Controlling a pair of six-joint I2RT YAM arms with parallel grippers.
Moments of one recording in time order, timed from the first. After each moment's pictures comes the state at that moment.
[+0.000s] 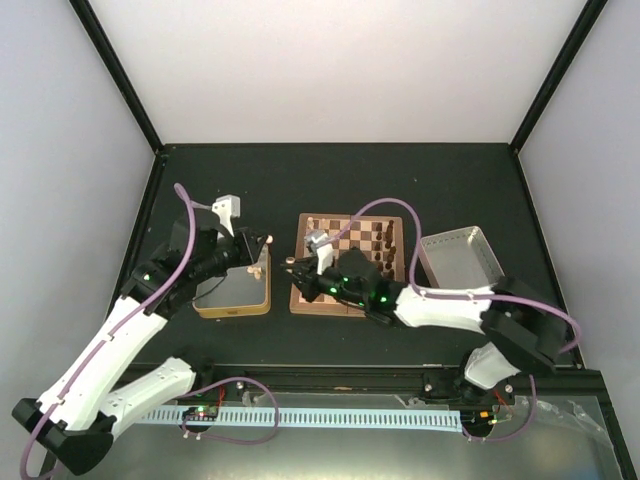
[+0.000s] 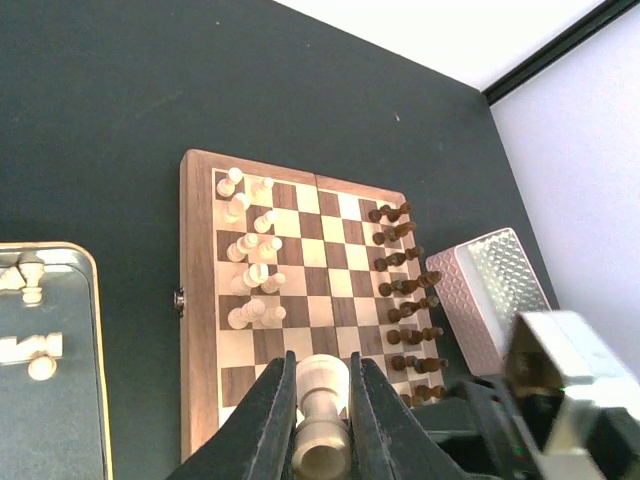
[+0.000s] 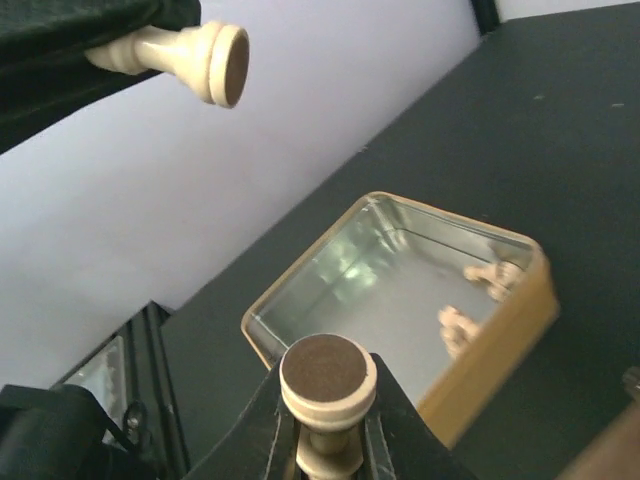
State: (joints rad) left arm -0.52 0.84 0.98 -0.68 0.08 -0.69; right arm 1.06 1.57 0.76 0.63 -0.12 0.53
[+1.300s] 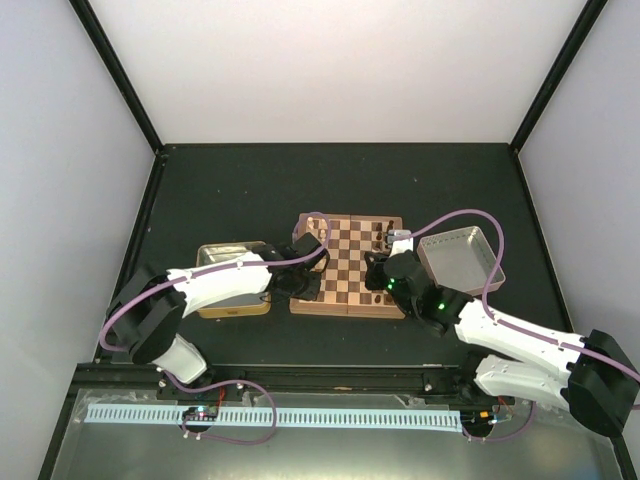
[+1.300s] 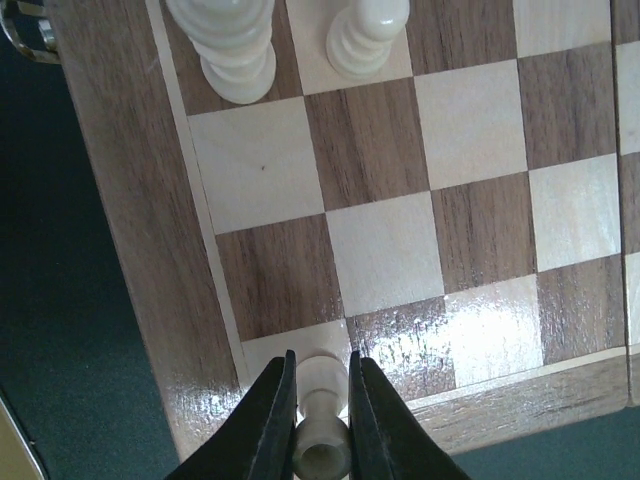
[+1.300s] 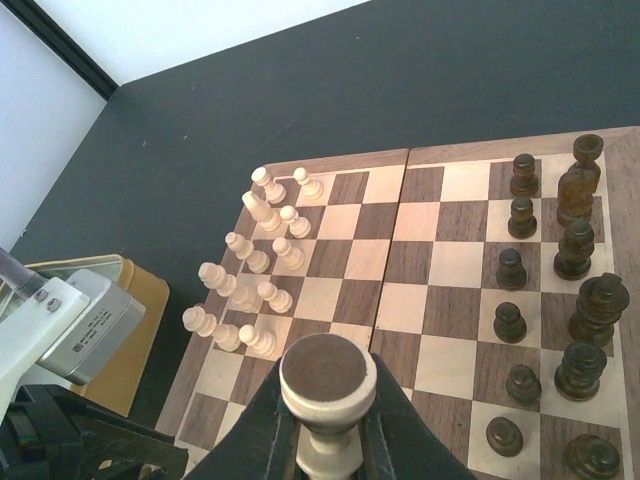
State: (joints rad) left arm -0.84 1.55 0.94 -0.61 -0.05 -0.65; right arm 0.90 1.04 0.54 0.00 0.38 0.69
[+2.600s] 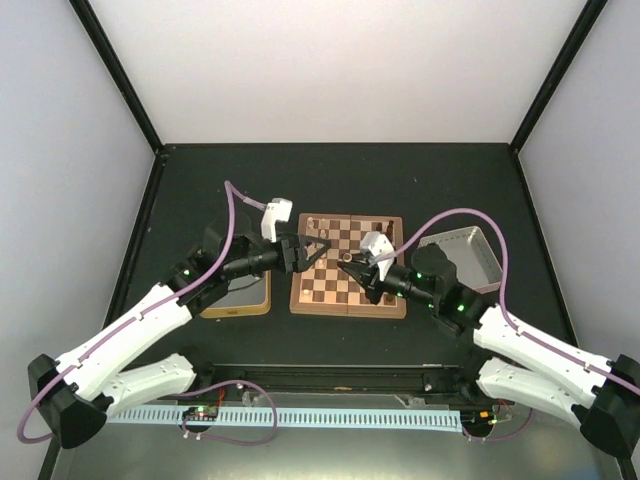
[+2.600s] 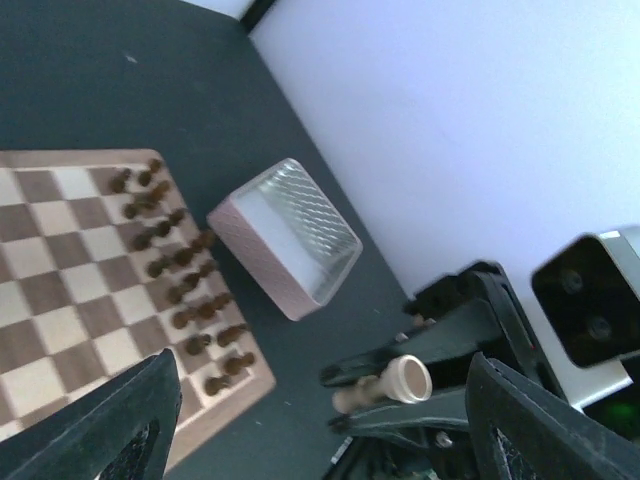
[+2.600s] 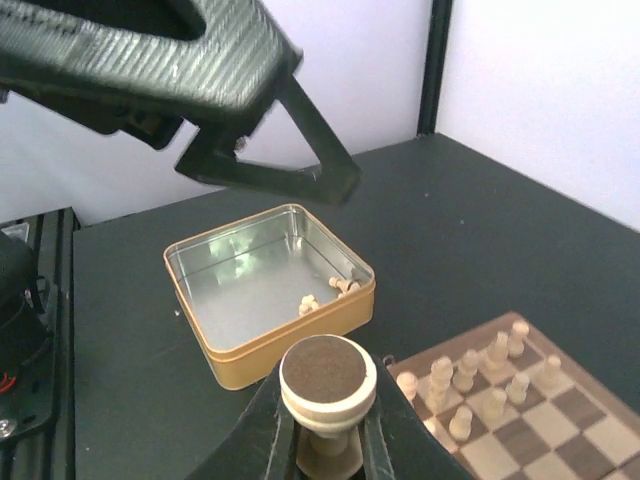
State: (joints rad) left arm -0.71 0.96 0.87 -0.23 0.33 -0.71; right arm 0.85 0.89 0.55 0.15 -0.23 0.02
